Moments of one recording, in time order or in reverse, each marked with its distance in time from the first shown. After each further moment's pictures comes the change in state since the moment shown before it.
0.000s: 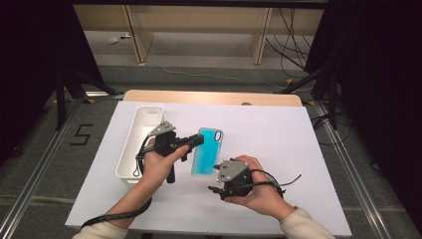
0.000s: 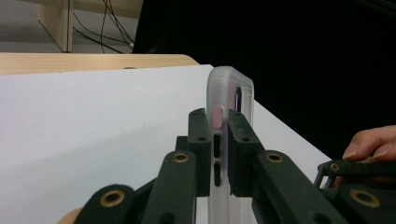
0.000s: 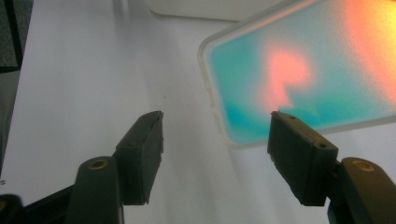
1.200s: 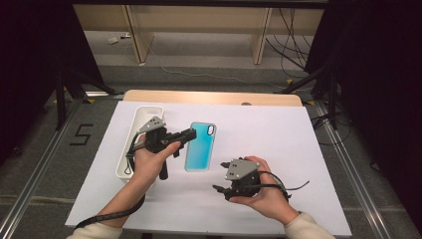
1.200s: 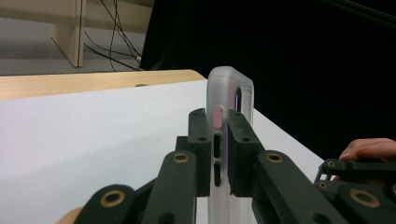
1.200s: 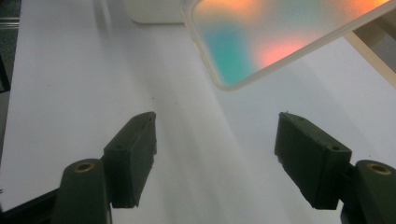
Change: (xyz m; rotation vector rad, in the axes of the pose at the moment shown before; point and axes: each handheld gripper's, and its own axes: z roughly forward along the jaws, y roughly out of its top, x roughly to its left) left arm 0.004 0.014 -0.019 -0.044 0.016 0.024; right arm -0.002 -0.015 -0.009 -0.045 -0.040 0.101
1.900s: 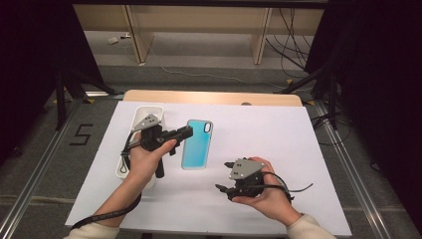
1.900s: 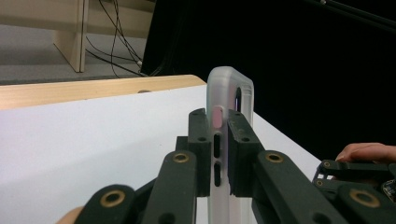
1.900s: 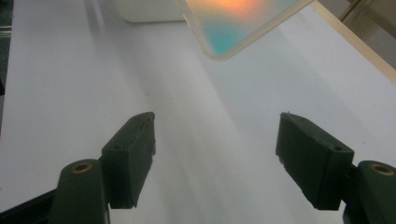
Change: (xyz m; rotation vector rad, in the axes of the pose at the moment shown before) left arm 0.003 0.008 -0.009 -0.017 0.002 0.015; right arm -0.002 -0.007 -0.004 -0.014 -0.020 0.035
